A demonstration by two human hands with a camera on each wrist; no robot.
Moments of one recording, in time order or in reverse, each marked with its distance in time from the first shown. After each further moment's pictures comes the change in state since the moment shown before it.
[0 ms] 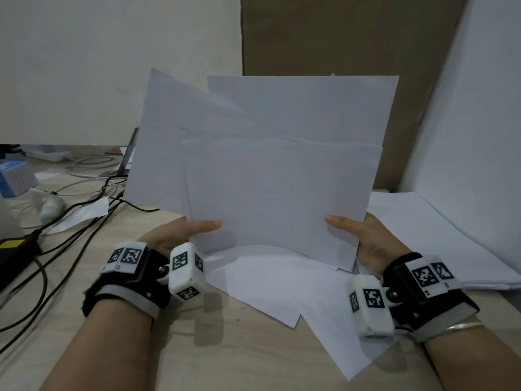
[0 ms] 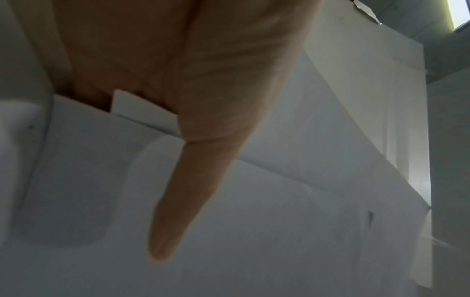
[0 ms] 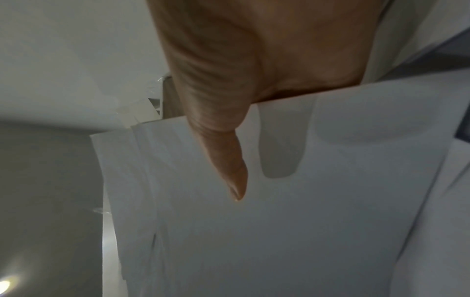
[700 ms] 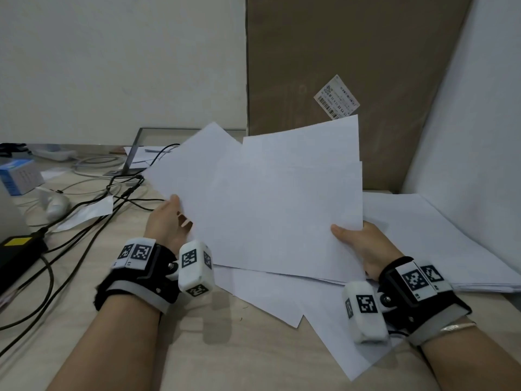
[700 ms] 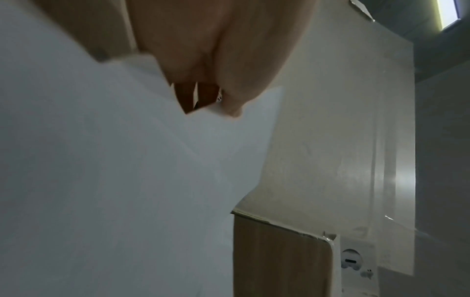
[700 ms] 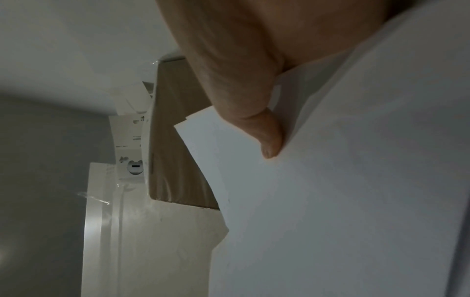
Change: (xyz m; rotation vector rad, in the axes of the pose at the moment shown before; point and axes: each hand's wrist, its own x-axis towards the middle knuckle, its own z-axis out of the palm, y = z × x) left_hand 0.016 0.001 -0.006 -0.584 0.516 0.341; right_hand 0.002 0.013 0.000 -0.129 0.200 0.135
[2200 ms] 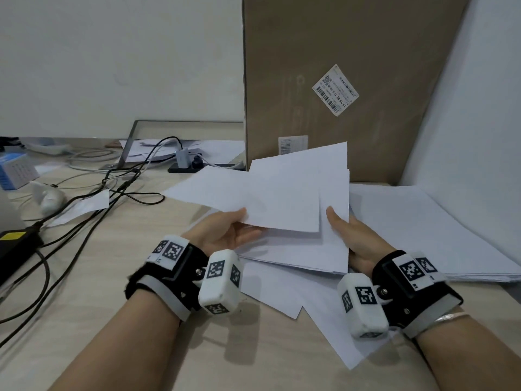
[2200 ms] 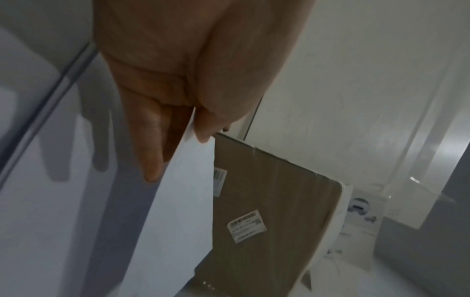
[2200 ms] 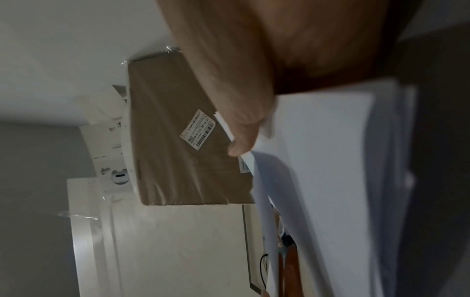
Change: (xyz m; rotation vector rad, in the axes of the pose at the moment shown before) left_hand -0.047 -0.028 0.058 0.077 -0.480 -0.445; right_hand -0.010 -0.001 0.012 0.086 -0.184 0.099
